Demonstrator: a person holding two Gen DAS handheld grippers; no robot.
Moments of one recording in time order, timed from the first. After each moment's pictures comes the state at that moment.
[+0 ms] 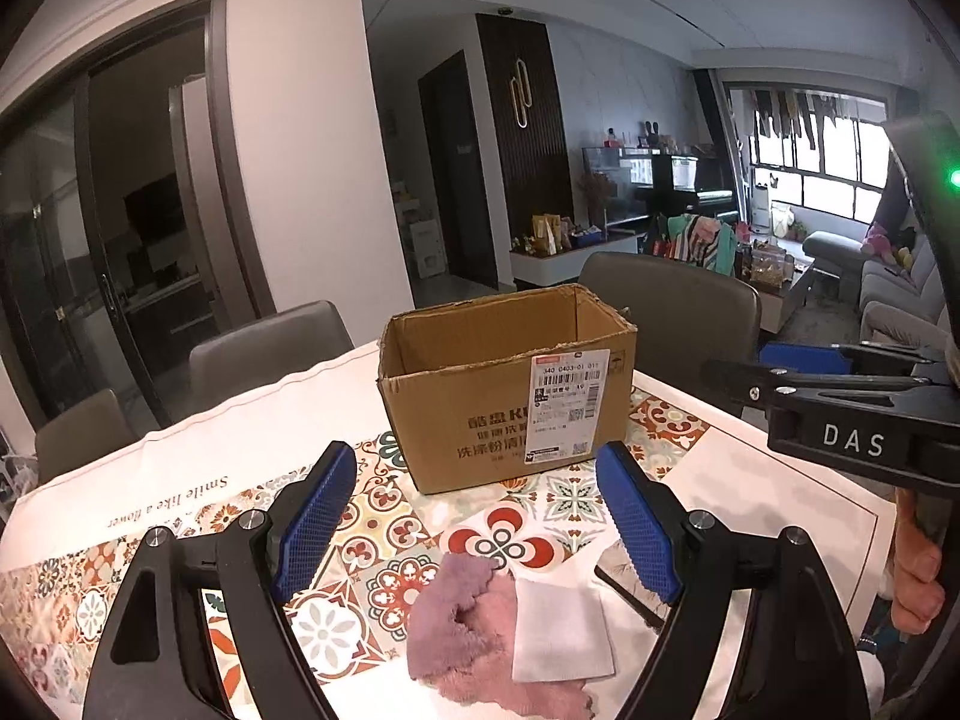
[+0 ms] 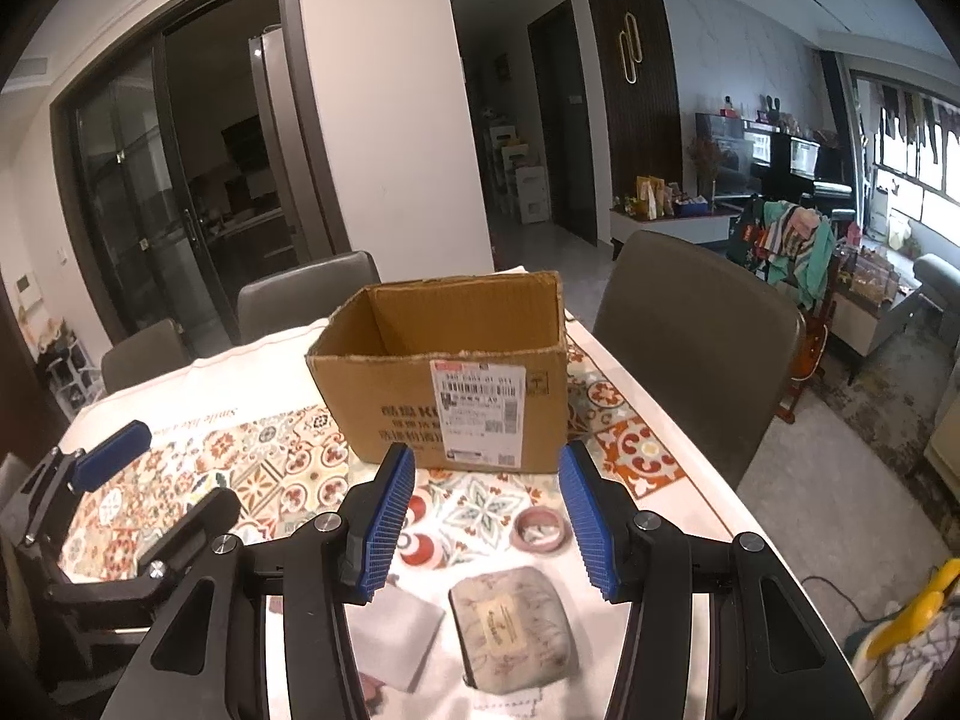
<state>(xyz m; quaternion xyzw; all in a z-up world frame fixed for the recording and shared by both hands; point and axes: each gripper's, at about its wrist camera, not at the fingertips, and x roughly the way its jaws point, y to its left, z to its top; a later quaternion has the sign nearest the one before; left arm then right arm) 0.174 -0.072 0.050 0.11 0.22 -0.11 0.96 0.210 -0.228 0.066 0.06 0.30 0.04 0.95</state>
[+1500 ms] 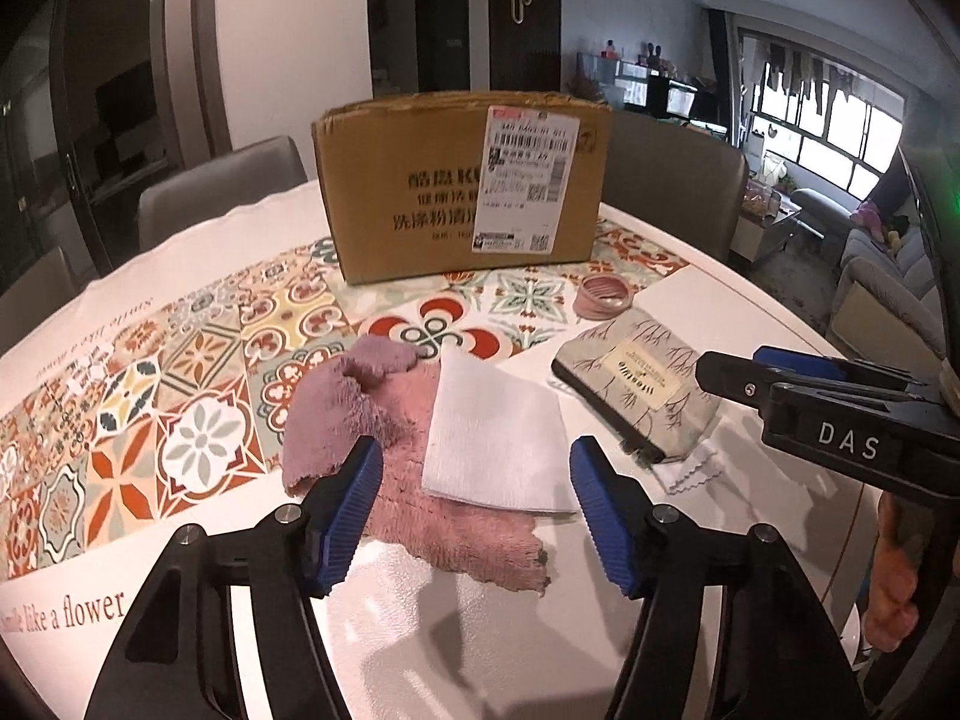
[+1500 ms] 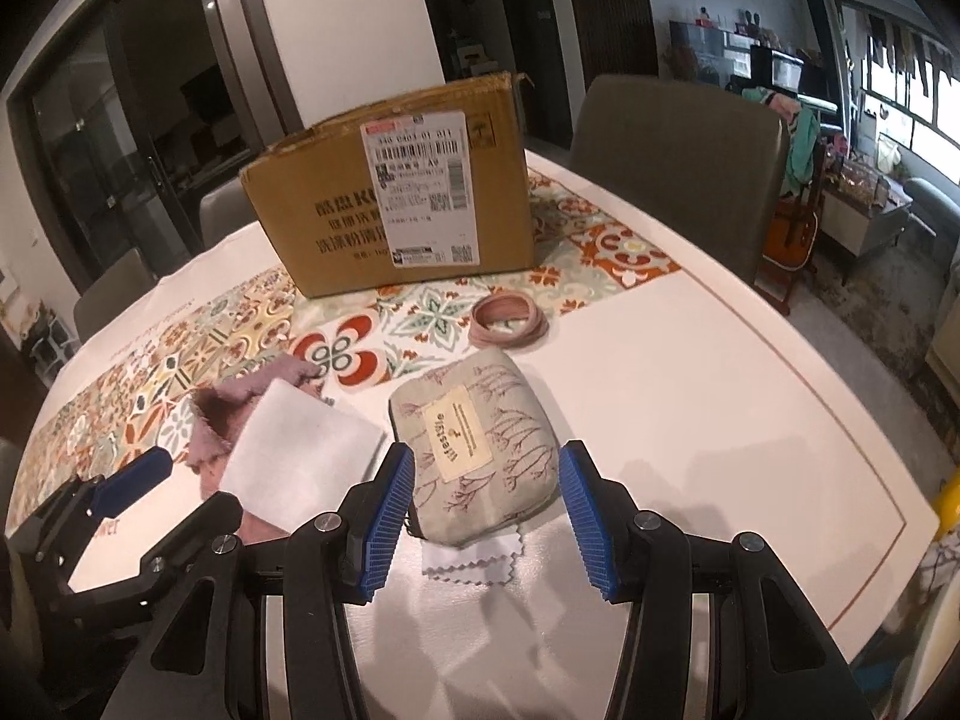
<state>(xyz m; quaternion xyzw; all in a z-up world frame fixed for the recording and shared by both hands) 0.161 -0.073 -0.071 0.06 0.36 -0.13 0.92 0.174 -0.238 -0.064 0.09 0.40 0.02 0.91</state>
